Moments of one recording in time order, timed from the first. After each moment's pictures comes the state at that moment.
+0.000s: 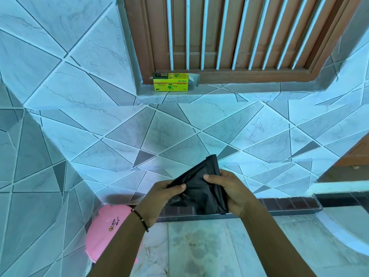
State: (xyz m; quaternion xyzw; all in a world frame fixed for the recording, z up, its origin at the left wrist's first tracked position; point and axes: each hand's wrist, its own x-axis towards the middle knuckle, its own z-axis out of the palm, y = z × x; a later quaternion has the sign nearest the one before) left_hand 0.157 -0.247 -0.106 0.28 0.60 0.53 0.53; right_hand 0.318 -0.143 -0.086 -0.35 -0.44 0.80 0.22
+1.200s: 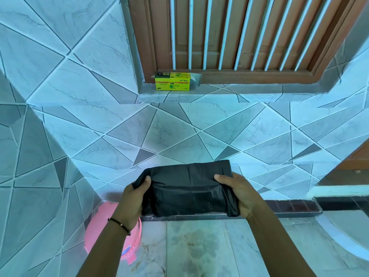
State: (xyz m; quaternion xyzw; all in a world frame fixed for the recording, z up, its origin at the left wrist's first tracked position) left_hand 0.133 -0.274 -0.114 0.12 0.61 0.65 0.43; right_hand 0.337 -0.130 -0.096 -0.38 -0.42 0.79 0.23
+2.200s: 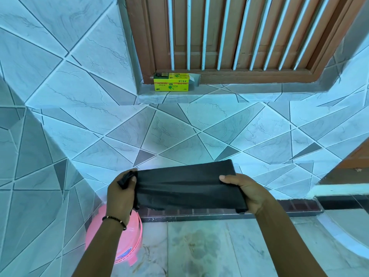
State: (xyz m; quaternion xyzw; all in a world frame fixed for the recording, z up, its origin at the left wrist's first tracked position) left_hand 0.111 -0.273 -0.120 0.16 0.73 0.64 0.20; right_hand 0.350 -0.112 -0.093 -0.40 -0.42 0.80 0.15
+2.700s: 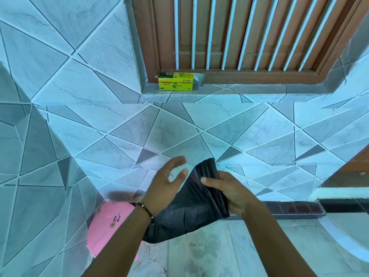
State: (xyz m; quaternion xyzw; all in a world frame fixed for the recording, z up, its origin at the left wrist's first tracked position) left_hand 0.160 -0.238 -0.092 0.46 0.69 0.48 0.27; right_hand 0.317 -0.140 -0.087 -0.35 -0.51 0.77 0.15
